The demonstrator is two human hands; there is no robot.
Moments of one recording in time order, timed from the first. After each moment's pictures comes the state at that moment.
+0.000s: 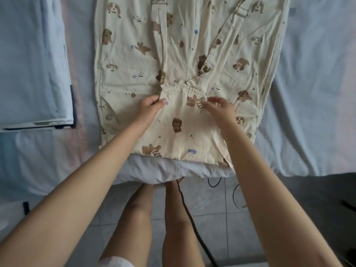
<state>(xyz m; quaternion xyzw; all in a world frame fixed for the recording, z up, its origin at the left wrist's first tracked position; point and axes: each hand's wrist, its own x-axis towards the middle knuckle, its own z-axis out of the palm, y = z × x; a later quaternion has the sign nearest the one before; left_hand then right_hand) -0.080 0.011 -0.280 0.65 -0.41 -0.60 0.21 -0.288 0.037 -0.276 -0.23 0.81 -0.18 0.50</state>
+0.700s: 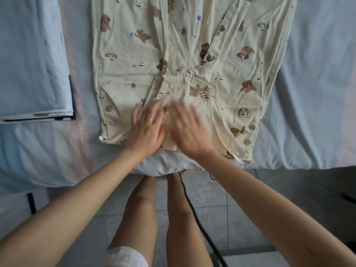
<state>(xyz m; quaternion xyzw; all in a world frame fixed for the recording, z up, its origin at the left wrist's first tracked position) -0.057 0.093 -0.288 0.52 -0.84 -0.13 0.09 -0.216 0.111 -0.285 -0.80 0.58 -0.06 0.15</state>
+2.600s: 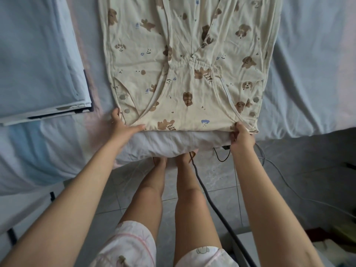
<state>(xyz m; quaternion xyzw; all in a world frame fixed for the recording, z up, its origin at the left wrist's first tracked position) 0.050 0.108 -0.284 0.77 -0.37 -0.52 0.09 -0.274 0.192 -0.271 0.24 0.78 -0.46 0.36</state>
